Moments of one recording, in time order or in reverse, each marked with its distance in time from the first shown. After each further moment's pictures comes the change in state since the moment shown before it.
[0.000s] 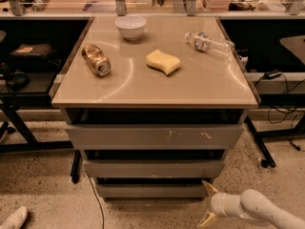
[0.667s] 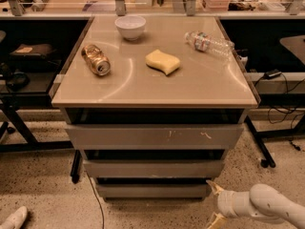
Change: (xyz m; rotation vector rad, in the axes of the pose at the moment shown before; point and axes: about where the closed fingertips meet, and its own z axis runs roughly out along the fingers) arm -0.051 0.014 -0.063 -0.079 0.045 0.027
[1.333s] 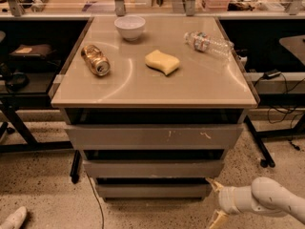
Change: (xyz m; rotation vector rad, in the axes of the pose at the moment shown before) arm -0.020 0.001 -0.017 -0.064 -0.003 -0.026
